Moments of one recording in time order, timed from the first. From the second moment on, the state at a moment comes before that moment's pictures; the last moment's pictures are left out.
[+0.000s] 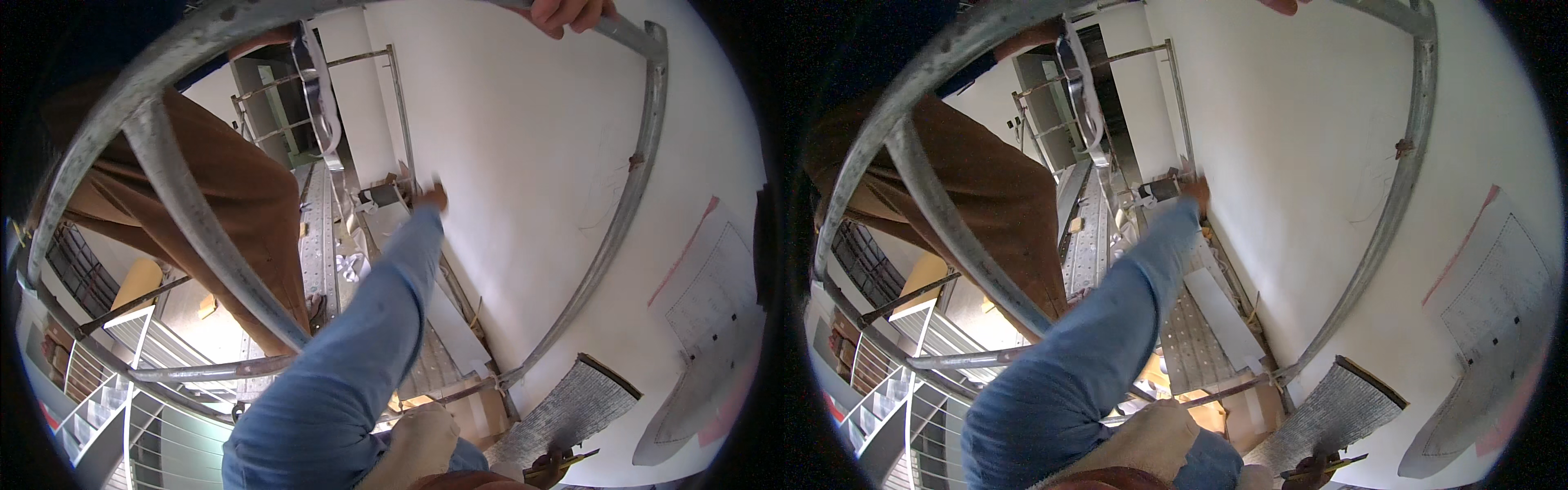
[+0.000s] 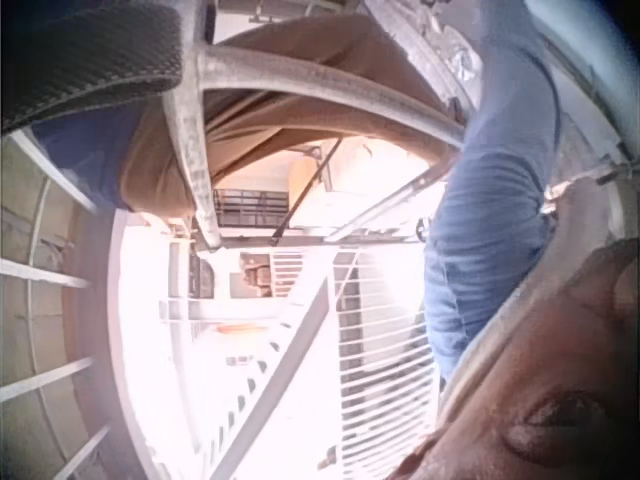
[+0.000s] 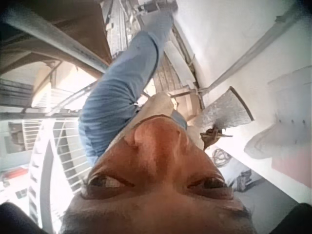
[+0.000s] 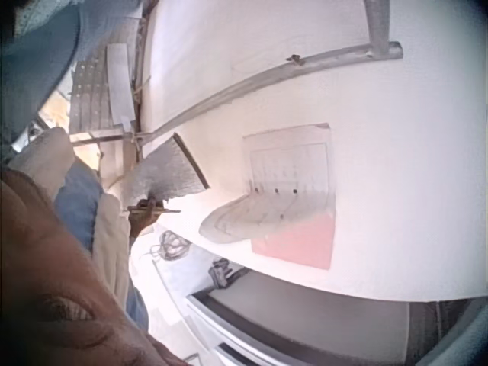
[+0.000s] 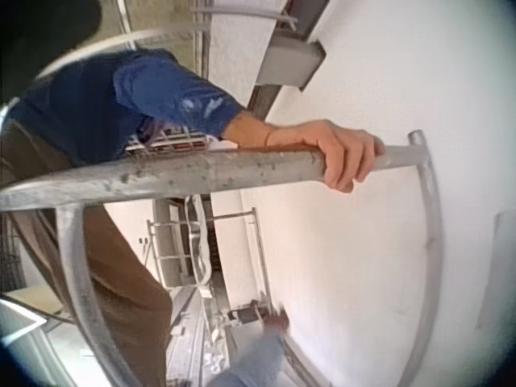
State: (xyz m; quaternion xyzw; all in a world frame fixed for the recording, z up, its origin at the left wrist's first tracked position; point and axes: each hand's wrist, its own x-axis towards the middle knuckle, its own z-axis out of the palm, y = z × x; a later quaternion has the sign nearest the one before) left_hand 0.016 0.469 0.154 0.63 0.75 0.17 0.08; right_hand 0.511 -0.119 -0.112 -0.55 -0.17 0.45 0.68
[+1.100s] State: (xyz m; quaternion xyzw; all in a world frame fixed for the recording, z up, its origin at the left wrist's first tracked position) left_hand 0.208 -0.458 -0.178 0.38 0.78 0.14 0.49; right_hand 0.568 -0.316 -0.038 -0.44 -0.24 0.65 0.57
